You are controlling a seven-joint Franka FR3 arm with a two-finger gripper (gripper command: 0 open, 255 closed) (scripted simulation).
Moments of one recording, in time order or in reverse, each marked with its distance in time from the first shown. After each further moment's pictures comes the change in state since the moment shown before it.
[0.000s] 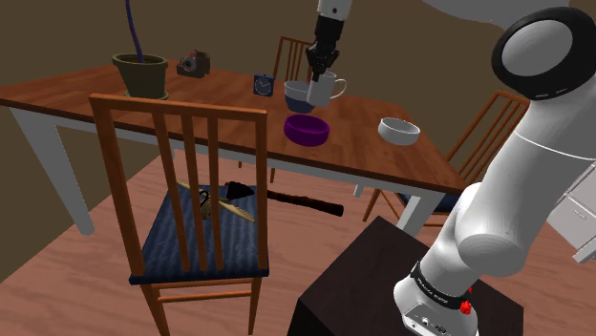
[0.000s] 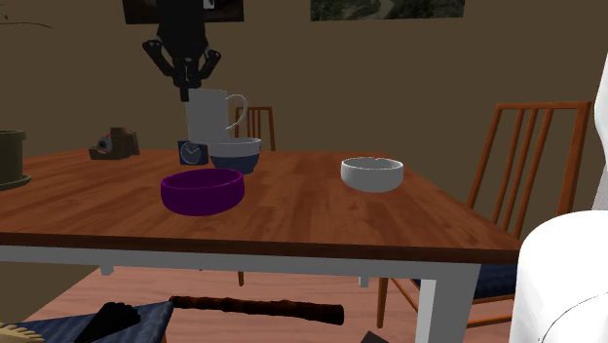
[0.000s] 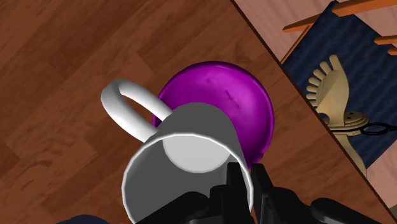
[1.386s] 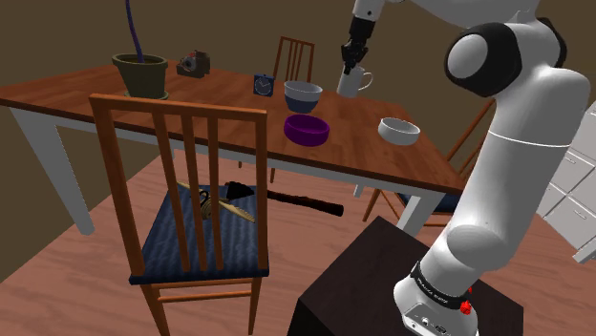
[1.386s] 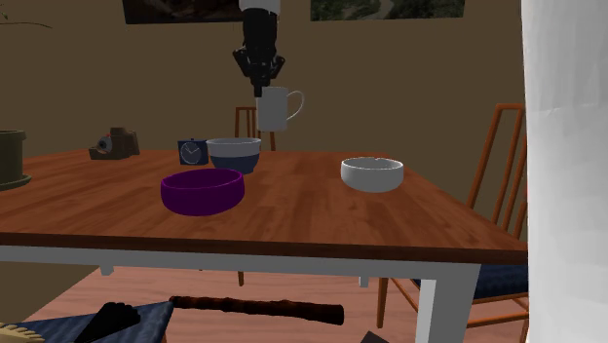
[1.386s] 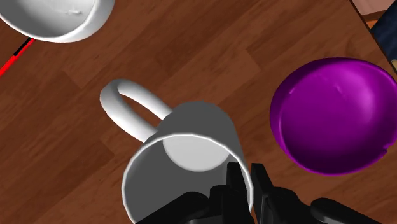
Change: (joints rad) arm -0.211 0.179 -0.144 0.256 0.096 -0.095 -0.338
